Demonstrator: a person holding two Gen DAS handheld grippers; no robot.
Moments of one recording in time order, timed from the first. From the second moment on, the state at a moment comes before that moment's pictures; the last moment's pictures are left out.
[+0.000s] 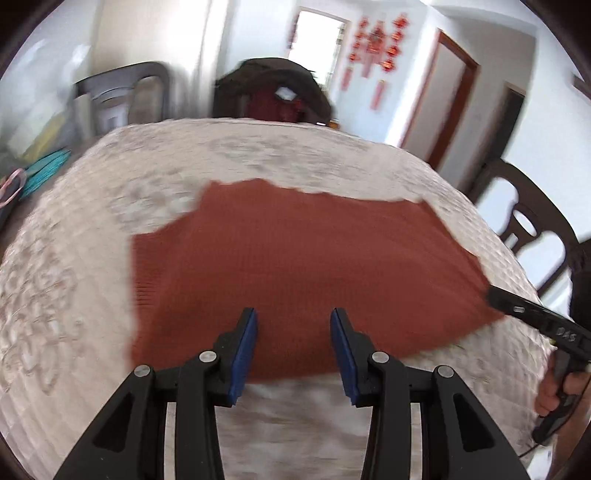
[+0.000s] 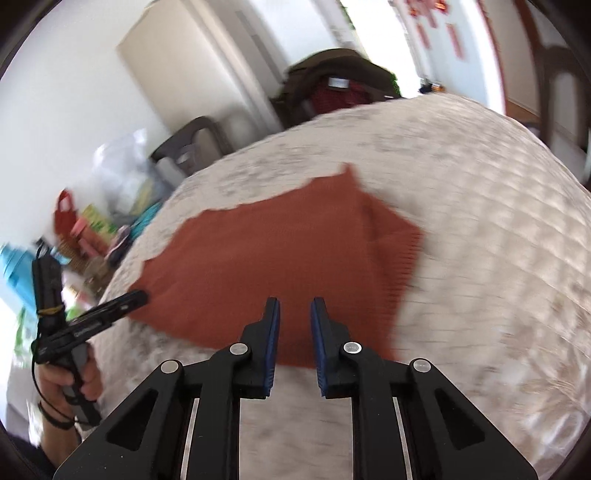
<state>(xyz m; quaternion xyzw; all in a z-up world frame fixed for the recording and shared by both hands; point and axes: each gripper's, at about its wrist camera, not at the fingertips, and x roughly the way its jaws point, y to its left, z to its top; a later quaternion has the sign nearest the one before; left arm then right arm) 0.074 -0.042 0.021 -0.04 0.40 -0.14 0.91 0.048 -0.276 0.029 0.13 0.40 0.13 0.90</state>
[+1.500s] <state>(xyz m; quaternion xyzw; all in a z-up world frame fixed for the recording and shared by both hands) 0.069 0.006 0.020 -0.05 0.38 -0.08 0.92 0.046 -0.312 0.014 0.13 0.41 0.07 0.90</state>
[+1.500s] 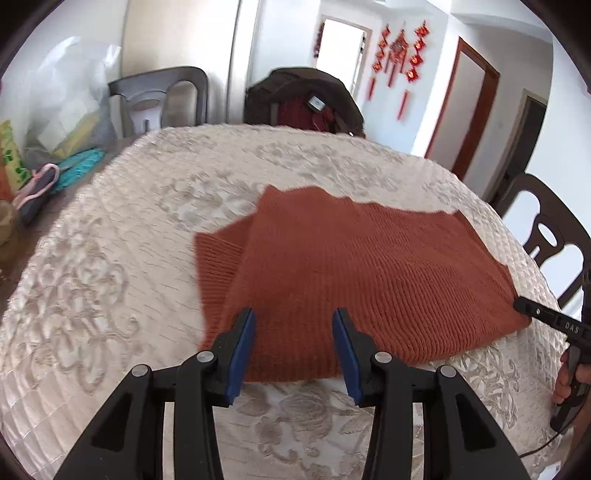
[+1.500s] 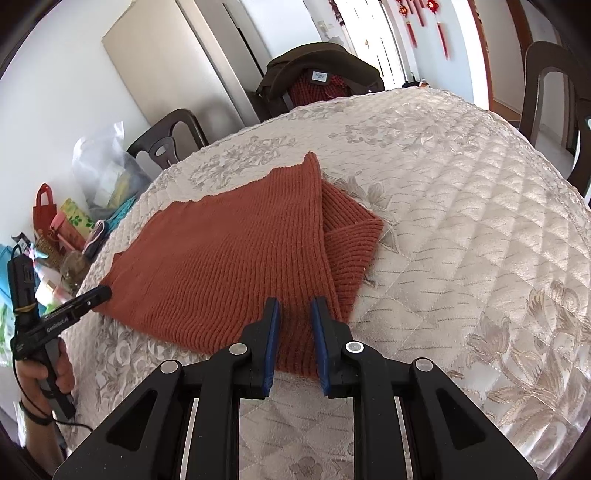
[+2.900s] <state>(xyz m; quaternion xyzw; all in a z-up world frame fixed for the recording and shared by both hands) 0.041 0.059 -0.005 -0.24 0.39 -0.09 0.88 0.020 -0.323 0.003 0.26 0.42 0.11 0.86</state>
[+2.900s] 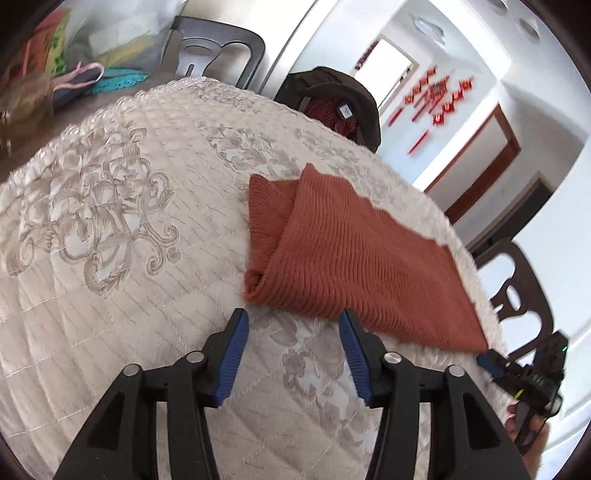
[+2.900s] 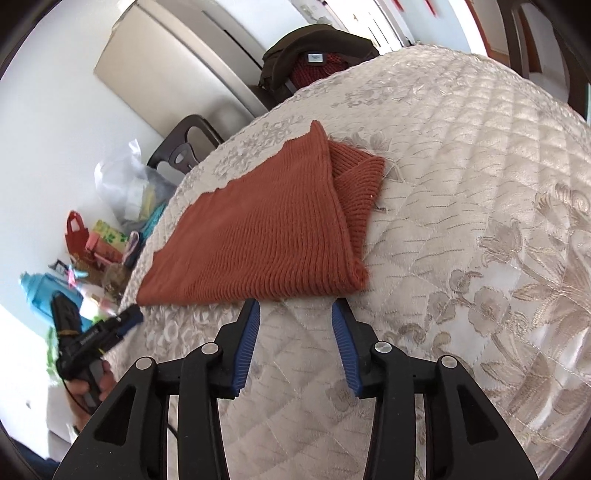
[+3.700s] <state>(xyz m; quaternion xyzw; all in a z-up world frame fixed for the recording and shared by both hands) 0.073 0.055 -0.006 -0.29 0.37 -0.08 0.88 0.049 -0.339 0.000 0.33 0.40 0.09 0.85</state>
